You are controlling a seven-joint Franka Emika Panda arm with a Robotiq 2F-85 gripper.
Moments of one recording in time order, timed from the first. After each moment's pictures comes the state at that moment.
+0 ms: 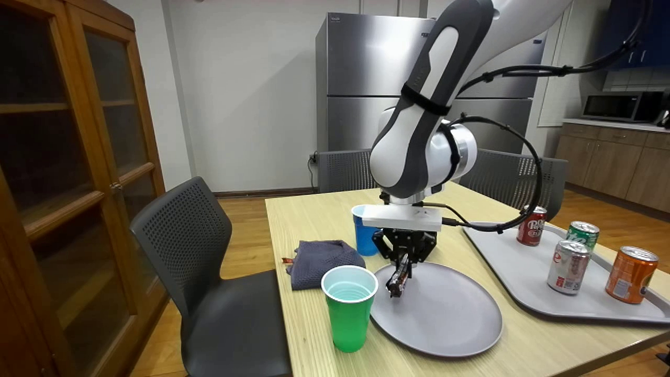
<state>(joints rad) 0.31 0.60 -0.12 -2.13 -0.04 2.66 0.84</state>
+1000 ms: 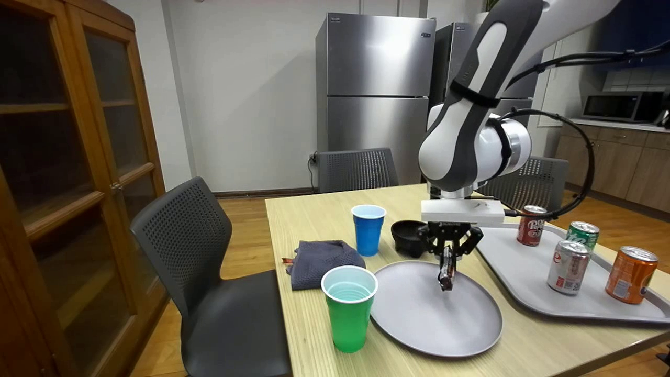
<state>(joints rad) 0.20 0.52 -0.17 -2.26 -0.05 2.73 0.59</state>
